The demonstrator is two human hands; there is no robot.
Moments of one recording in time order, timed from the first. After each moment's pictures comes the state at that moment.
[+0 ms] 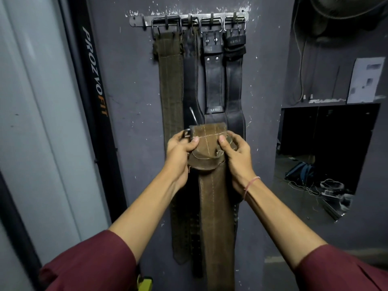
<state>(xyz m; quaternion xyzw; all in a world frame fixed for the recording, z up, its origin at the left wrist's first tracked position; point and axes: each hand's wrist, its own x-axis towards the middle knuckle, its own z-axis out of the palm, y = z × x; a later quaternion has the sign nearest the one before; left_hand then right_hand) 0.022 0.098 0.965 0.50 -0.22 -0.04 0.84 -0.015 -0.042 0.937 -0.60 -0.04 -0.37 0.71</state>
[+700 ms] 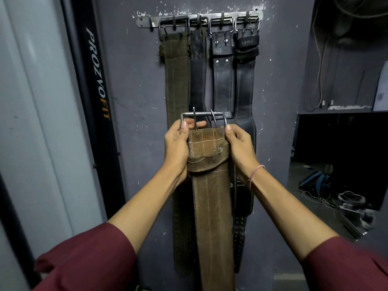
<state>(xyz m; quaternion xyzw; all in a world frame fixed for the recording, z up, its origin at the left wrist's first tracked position) 0.056 0.078 0.988 0.54 -0.27 0.13 0.79 0.029 -0.066 0.979 -0.70 -0.07 -0.37 0.61</state>
